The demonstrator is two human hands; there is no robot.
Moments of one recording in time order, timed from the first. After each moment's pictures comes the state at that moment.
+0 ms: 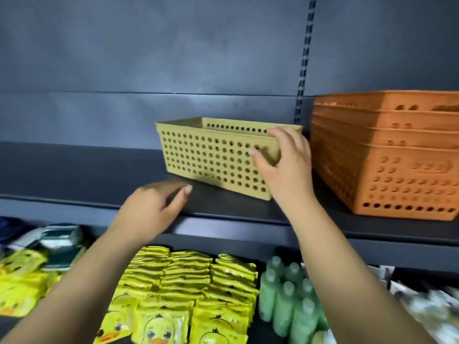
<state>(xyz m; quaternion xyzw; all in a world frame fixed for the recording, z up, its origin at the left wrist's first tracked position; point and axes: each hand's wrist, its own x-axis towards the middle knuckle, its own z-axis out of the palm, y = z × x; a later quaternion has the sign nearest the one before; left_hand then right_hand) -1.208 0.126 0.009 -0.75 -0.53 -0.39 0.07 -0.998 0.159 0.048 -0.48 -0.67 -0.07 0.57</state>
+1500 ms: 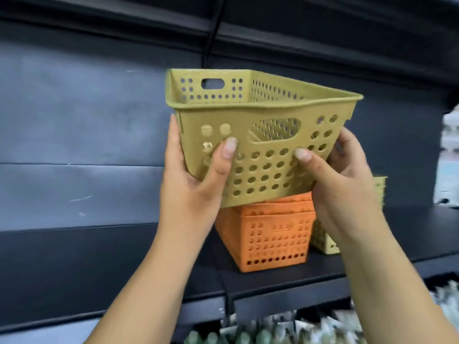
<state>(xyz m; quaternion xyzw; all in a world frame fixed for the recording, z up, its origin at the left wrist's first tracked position) -1.015 0.079 0.143 -0.63 -0.05 -0.73 -0.26 -0.867 0.018 0.156 -0.25 -0.57 0.14 0.77</state>
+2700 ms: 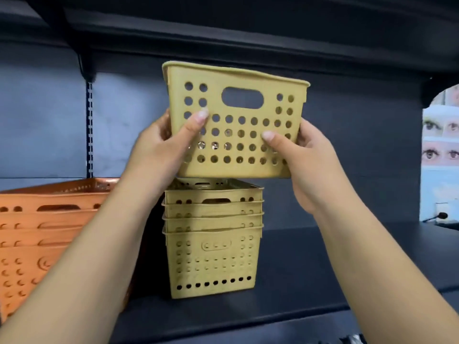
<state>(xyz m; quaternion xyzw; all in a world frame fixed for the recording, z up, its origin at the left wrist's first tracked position) -0.699 0.085 0.197 -0.67 -0.19 -0.67 -0.25 -0.526 0.042 0.193 -0.30 -0.62 0.15 0.71</state>
